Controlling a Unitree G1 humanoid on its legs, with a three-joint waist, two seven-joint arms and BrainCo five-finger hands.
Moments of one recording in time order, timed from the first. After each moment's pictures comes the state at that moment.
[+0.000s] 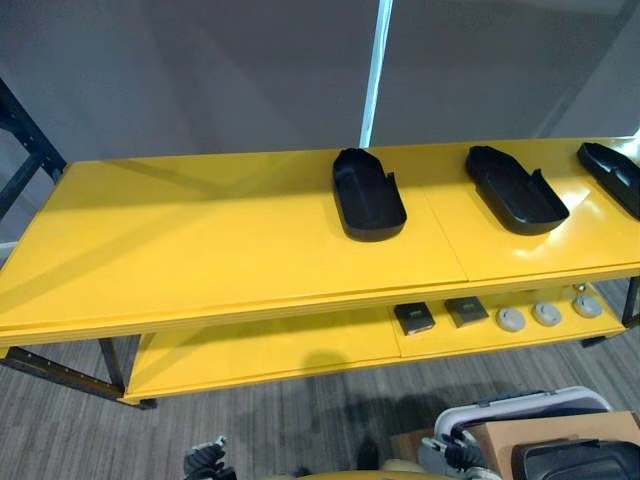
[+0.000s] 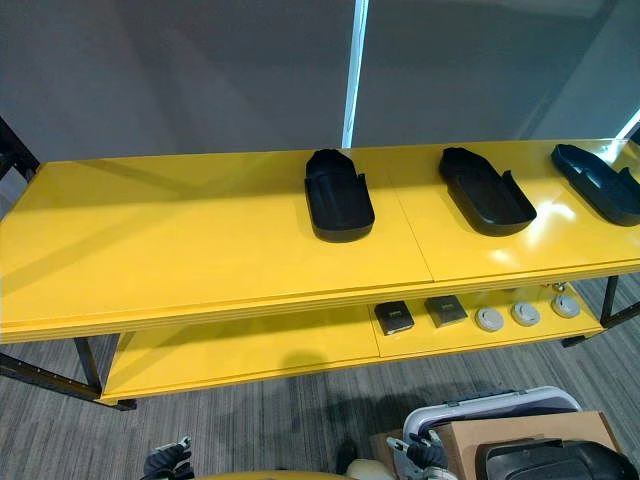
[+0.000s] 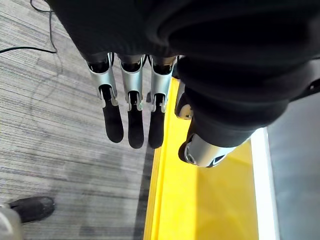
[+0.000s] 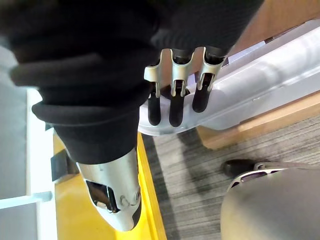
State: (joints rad) left arm 0.19 0.01 0.23 0.86 0.09 -0.03 0.19; right arm 0.18 -0.05 -0.19 0.86 0.03 -0.04 -0.12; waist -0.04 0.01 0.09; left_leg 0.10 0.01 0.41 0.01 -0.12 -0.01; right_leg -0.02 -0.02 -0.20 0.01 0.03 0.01
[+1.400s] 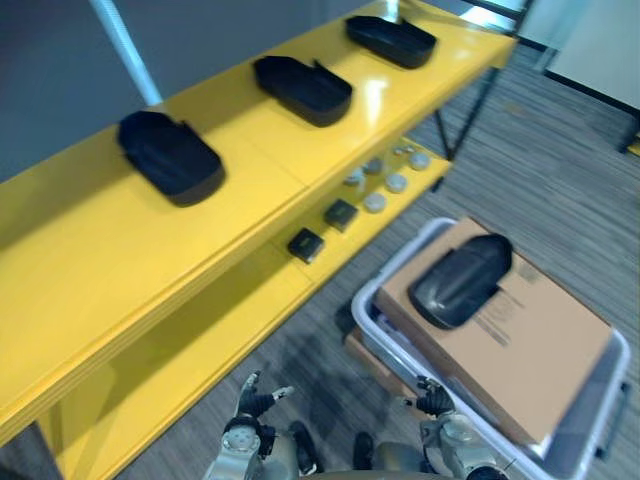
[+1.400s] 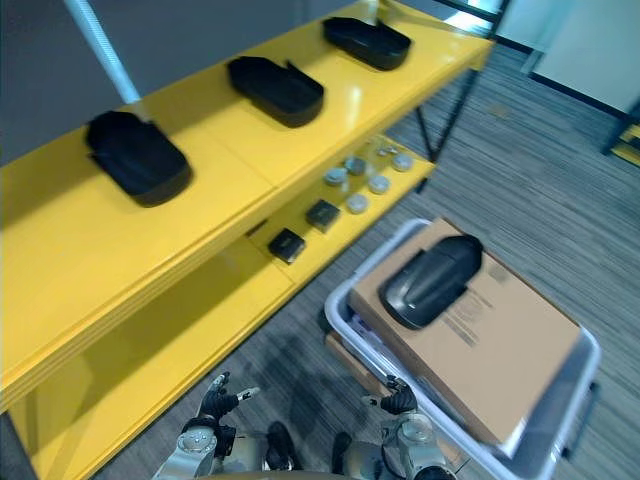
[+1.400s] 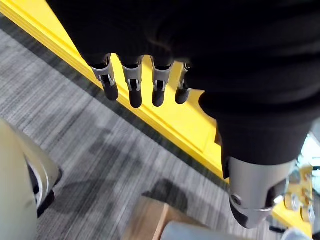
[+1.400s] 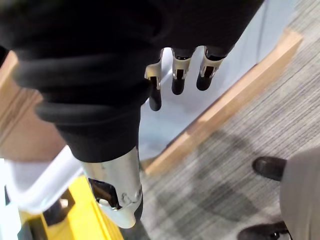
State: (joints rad) left arm 0.08 0.04 -0.03 0.83 0.21 -0.05 0.18; right arm 0.00 -0.09 -0.06 0.93 -0.09 -0.03 -0.13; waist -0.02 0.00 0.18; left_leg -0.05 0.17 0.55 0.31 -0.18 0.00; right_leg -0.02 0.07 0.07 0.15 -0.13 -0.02
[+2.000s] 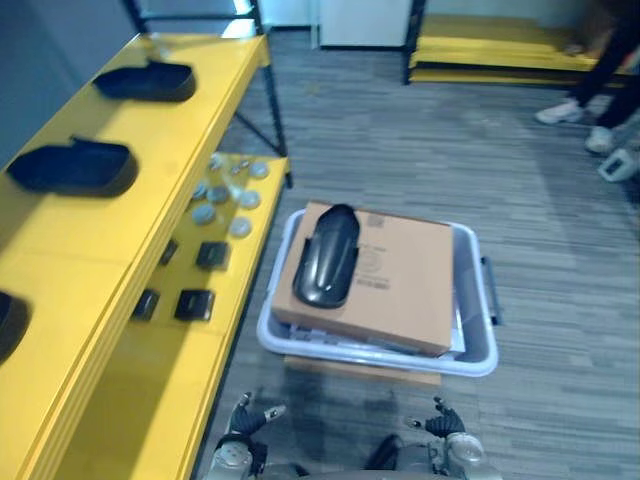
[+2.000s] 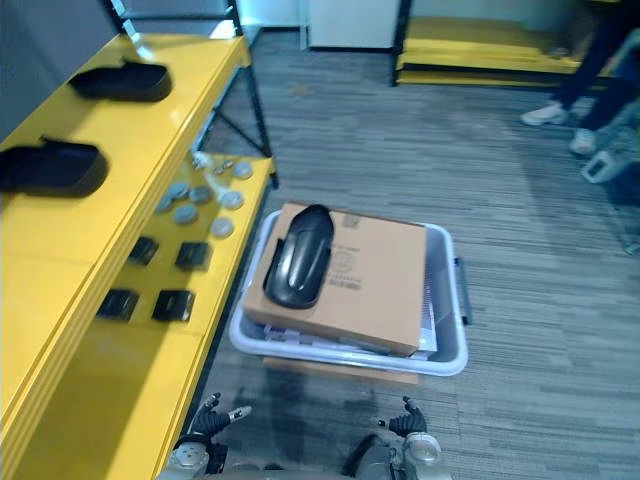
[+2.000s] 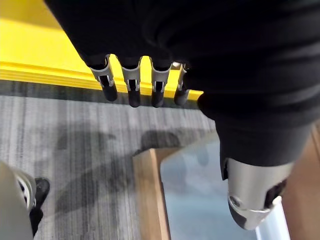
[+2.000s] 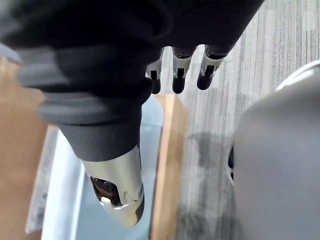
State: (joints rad) left arm 0.07 0.07 -0.02 0.91 0.23 -0.05 0.18; right arm 0.05 -0.08 -0.12 0.96 -0.07 -0.04 -0.13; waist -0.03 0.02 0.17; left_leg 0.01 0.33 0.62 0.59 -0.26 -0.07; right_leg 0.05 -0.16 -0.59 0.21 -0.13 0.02
